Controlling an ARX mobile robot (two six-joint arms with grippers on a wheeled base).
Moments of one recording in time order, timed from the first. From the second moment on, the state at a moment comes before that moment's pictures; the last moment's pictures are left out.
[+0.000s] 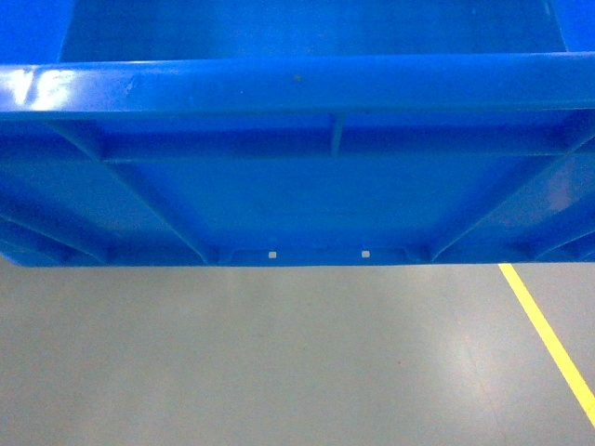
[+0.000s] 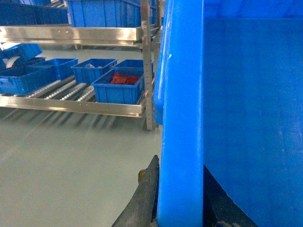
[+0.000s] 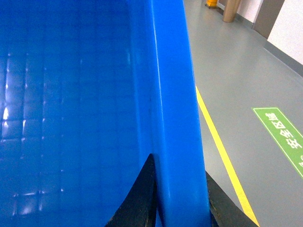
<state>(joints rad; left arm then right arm) -0.44 0.88 0.47 0.38 -0.57 0.01 0.44 0.97 0.63 0.13 0.55 0.11</state>
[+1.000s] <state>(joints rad) -0.44 0.88 0.47 0.37 -0.57 0.01 0.44 0.97 0.63 0.12 0.55 0.11</state>
